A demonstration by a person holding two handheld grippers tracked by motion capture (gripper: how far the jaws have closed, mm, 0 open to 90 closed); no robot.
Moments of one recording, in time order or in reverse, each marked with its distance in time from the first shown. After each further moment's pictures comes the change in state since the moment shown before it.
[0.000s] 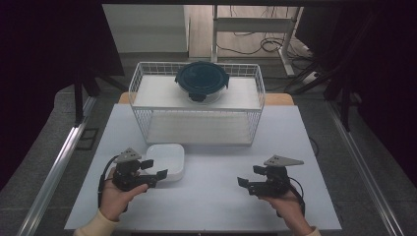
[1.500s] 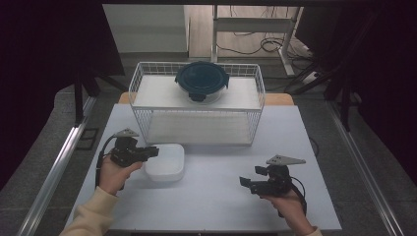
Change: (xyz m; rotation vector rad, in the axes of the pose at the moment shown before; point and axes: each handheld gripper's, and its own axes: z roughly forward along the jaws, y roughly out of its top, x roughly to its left) left arm 0.046 0.042 0.018 0.076 -0.012 -0.040; right arm -0.007 -0.001 -0.001 0.014 0.002 0.038
